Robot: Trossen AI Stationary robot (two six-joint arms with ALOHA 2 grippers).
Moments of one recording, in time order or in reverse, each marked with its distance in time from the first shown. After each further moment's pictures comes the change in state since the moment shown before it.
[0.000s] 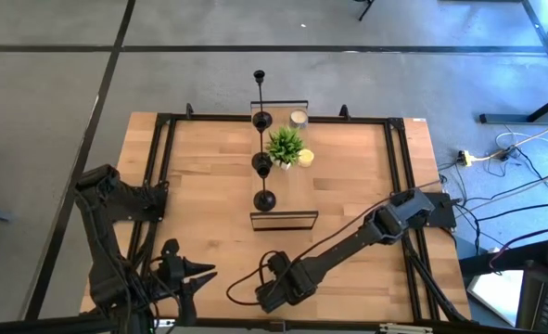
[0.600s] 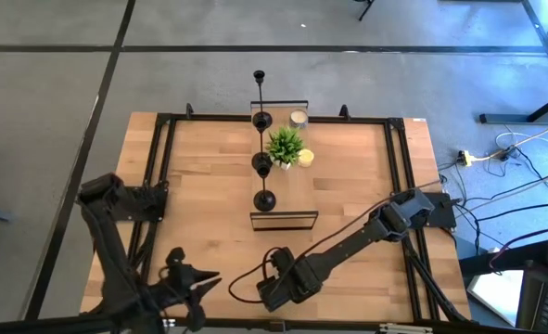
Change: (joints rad) left arm 0.020 0.094 0.000 -0.003 0.082 -0.082; right arm 0.000 -0.048 0.000 -0.047 0.053 0.036
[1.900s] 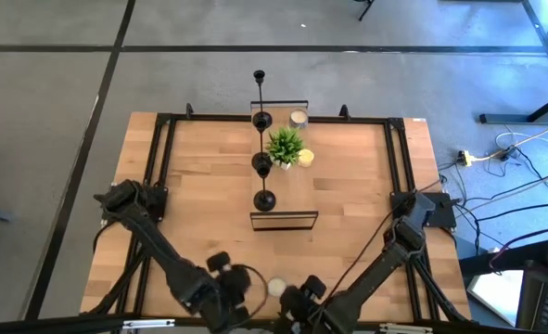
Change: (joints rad) left arm 0.283 0.144 0.000 0.291 0.586 0.443; right arm 0.228 -0.002 -0.069 0.199 0.385 -0.290
